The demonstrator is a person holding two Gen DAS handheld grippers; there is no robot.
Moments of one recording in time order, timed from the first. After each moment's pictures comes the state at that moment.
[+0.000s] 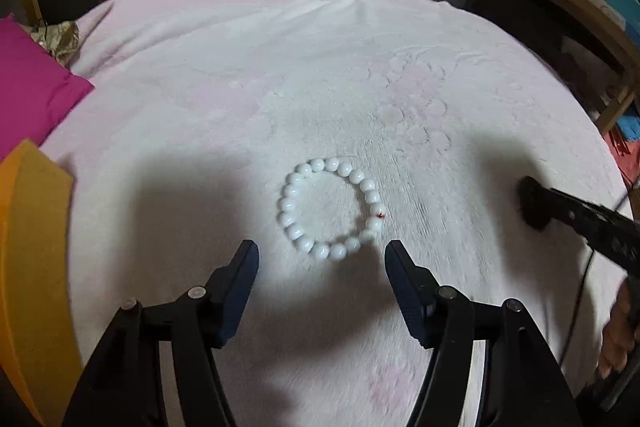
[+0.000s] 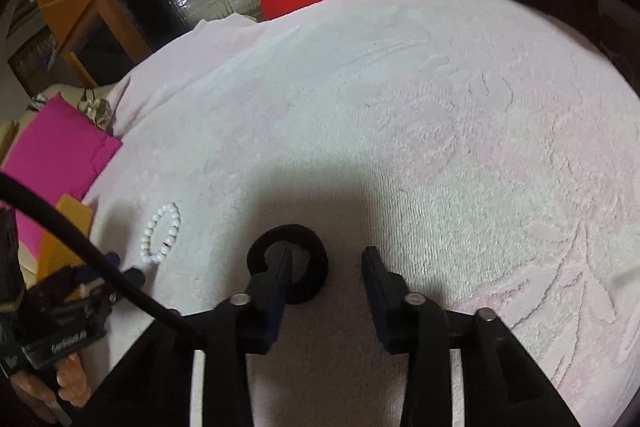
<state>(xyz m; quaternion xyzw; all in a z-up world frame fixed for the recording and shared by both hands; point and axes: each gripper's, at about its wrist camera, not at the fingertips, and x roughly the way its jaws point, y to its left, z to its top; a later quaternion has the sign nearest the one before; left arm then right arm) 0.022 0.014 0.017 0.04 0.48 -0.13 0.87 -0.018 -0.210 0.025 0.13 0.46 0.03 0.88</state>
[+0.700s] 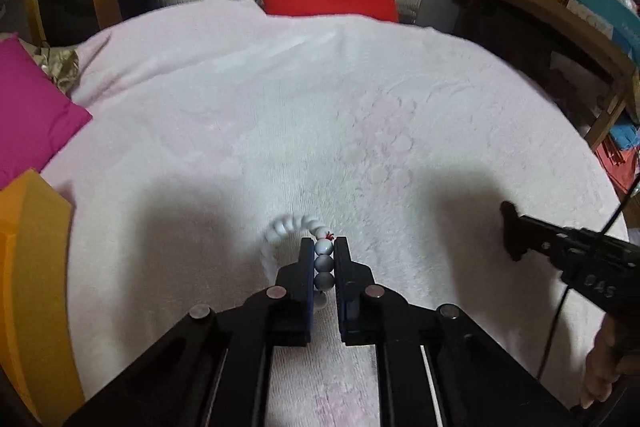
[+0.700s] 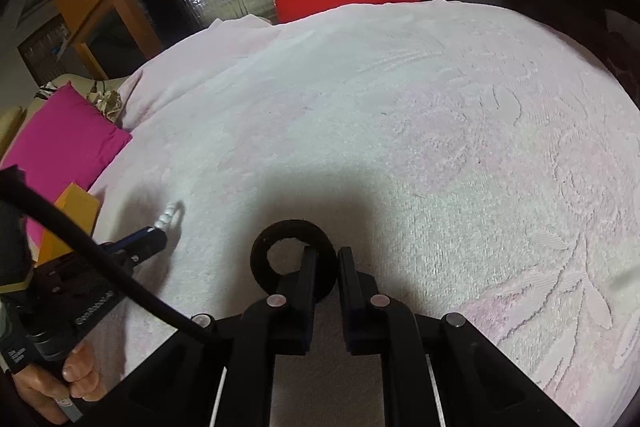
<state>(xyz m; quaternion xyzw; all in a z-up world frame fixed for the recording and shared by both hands) 0.004 -0.006 0.045 0.04 0.42 -0.13 0.90 -0.019 -0.203 0.036 0.12 0.45 0.04 0.88</state>
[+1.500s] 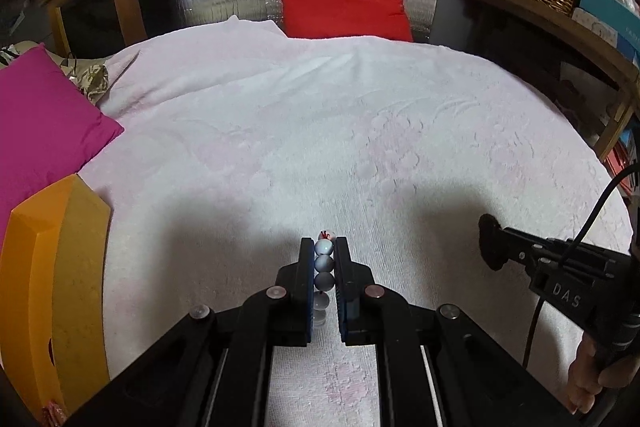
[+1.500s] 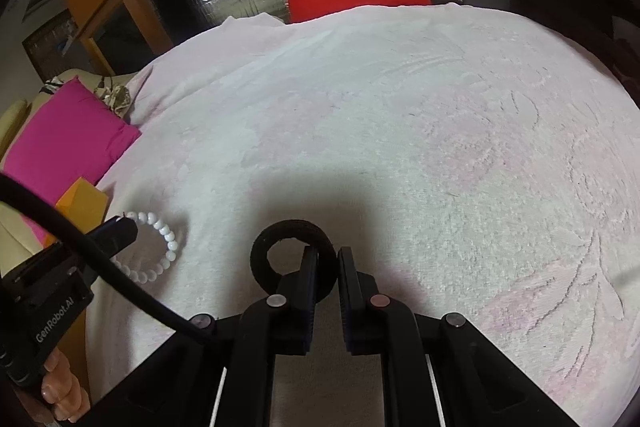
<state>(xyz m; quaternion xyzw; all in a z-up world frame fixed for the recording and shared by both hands) -0.014 0.001 0.062 0.05 0.40 -0.10 0.91 -0.018 -0.185 0.036 0.12 0.45 0.05 0.89</state>
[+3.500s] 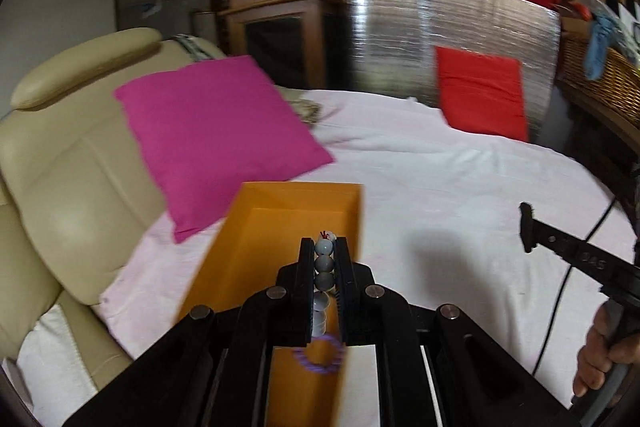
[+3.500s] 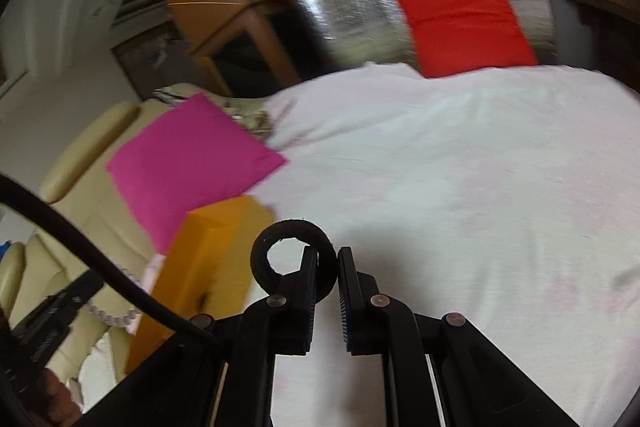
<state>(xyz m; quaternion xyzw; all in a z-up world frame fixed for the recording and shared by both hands) -0.174 0.188 0.174 -0.01 0.29 0.13 0.95 -0.078 -0.049 0.136 0.14 0.34 0.23 0.90</state>
